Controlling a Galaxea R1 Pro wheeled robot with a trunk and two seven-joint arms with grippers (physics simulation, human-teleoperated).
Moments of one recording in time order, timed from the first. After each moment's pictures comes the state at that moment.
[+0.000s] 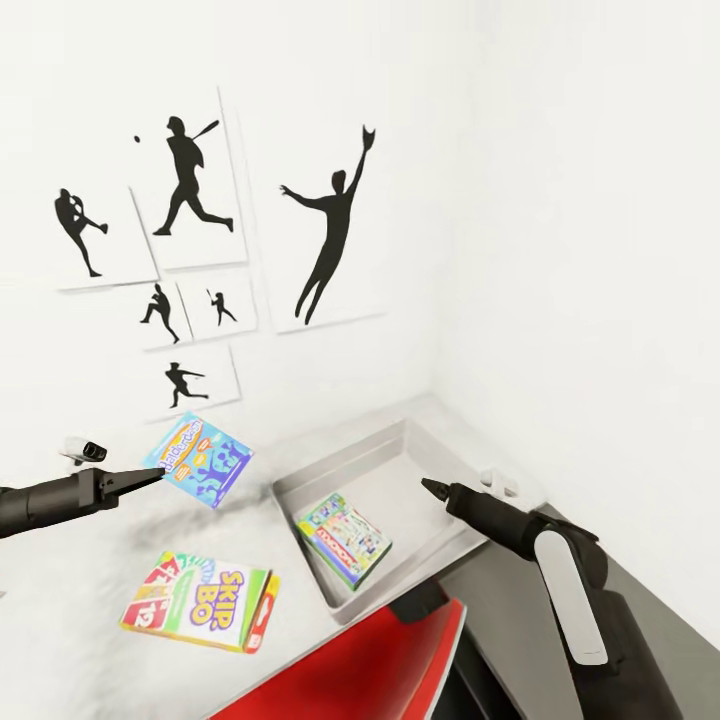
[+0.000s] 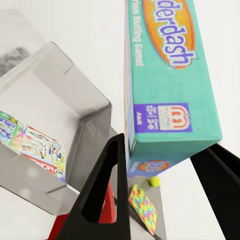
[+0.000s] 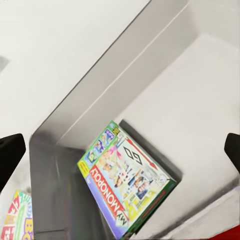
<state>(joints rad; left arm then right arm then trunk) -0.56 0.52 0.29 -1.13 0.24 1.00 -1.57 -0.37 0.02 -0.07 -1.57 -0.63 0.88 0.04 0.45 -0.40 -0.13</state>
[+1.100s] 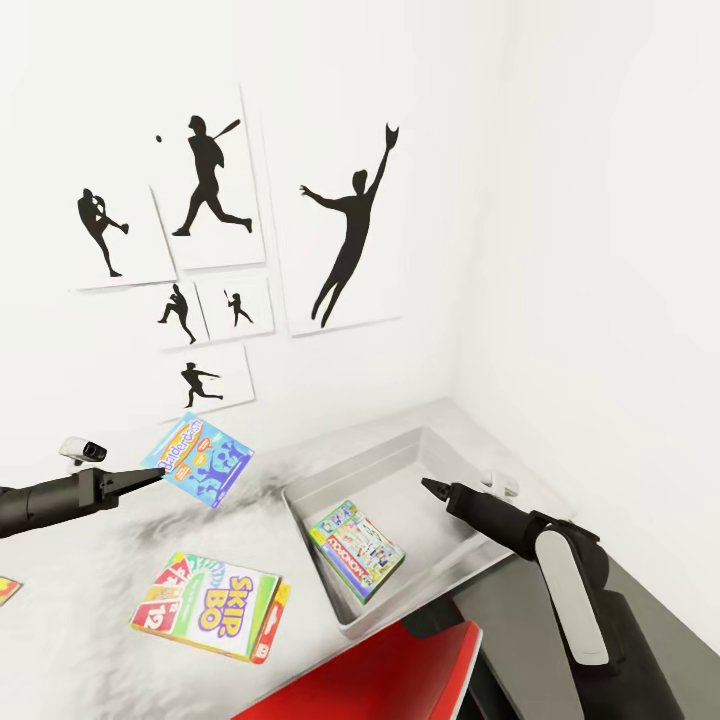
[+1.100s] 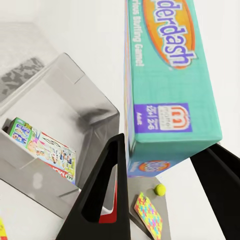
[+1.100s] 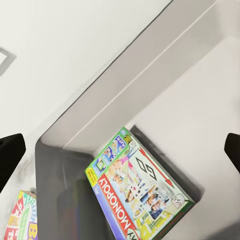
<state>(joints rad) -0.56 0.52 0.29 -1.13 0.24 1.00 -1.57 -0.37 0.02 -0.07 -1.57 -0.63 0.88 0.05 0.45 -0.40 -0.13</state>
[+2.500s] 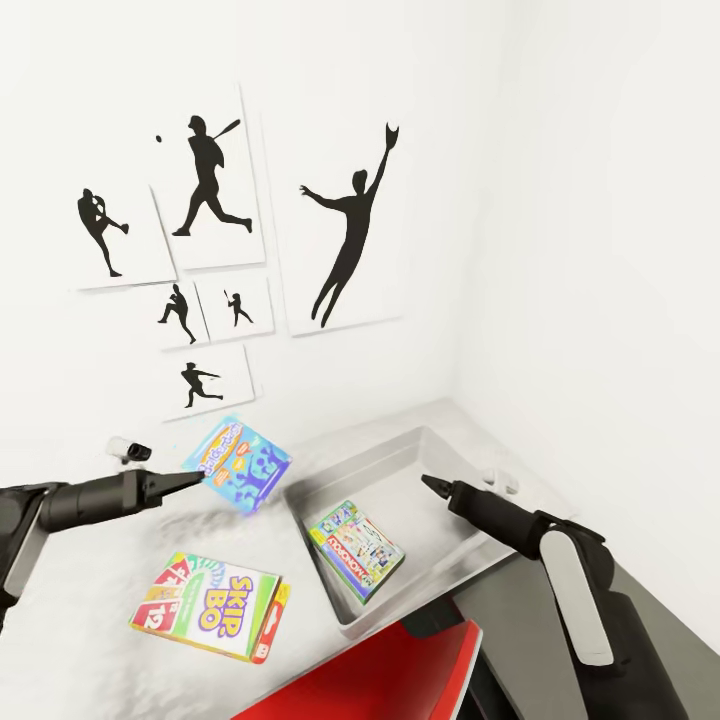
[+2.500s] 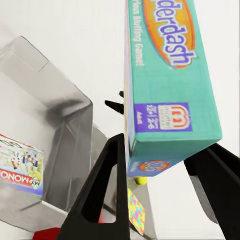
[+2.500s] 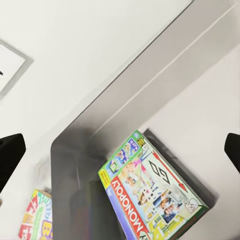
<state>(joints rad) -0.56 0.42 0.21 -1.20 0.25 1.01 -1.57 -0.37 0.01 -0.09 -1.57 -0.64 0.89 0.11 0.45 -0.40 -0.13</state>
